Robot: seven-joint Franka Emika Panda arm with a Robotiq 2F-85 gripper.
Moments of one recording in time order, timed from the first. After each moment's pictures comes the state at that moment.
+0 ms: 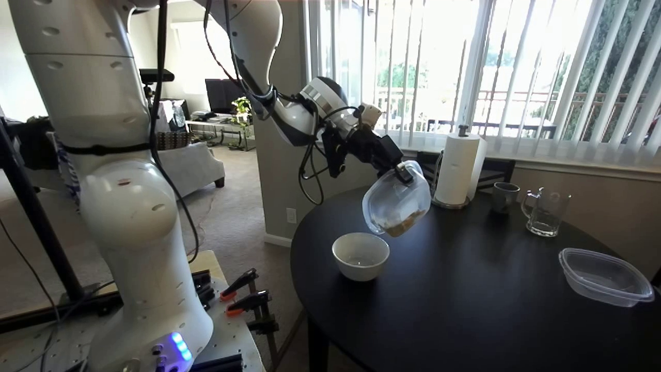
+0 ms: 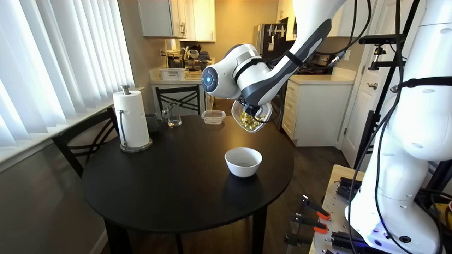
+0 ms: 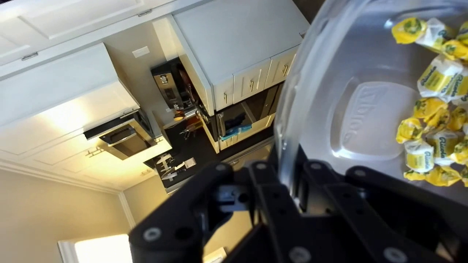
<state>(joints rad) 0.10 0.01 0.10 -2.32 -1.23 1.64 1.17</state>
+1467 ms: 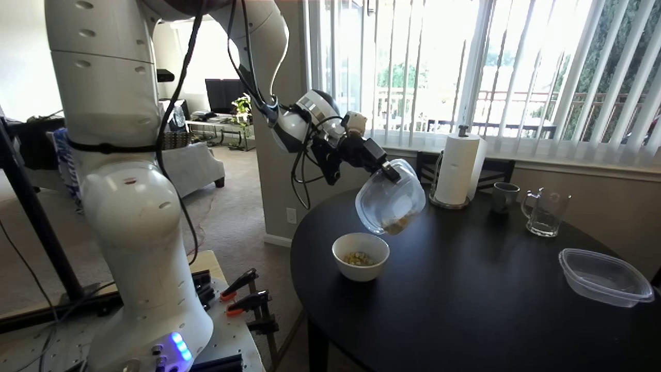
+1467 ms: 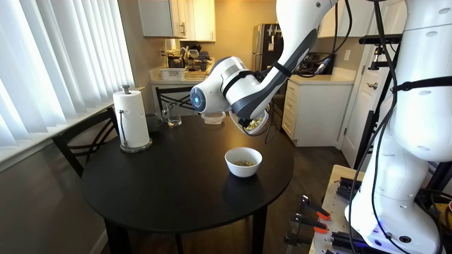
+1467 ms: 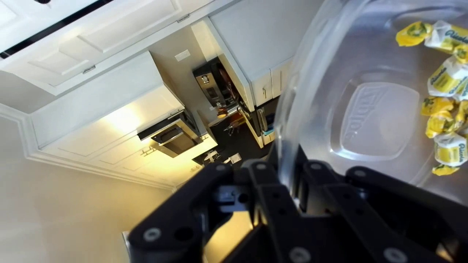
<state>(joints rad) 0.16 0.13 0.15 -2.26 -1.23 1.45 1.37</state>
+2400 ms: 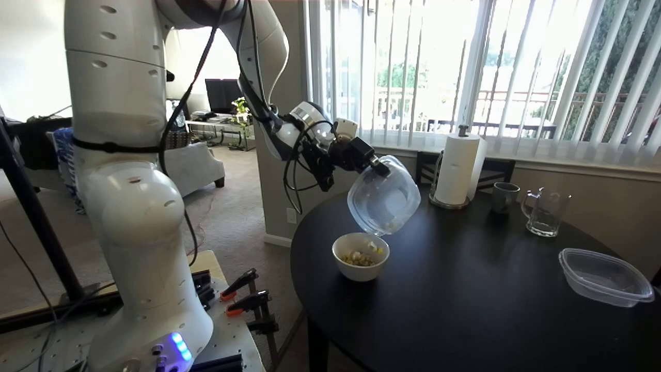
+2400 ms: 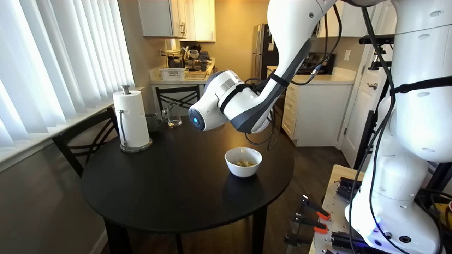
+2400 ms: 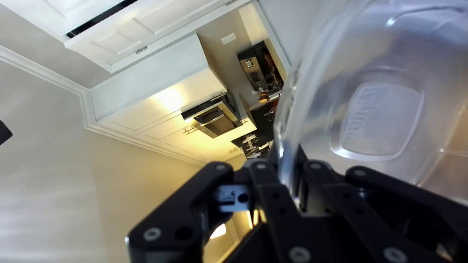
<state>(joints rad) 0.21 0.20 0.17 -2.26 -1.26 1.27 1.42</state>
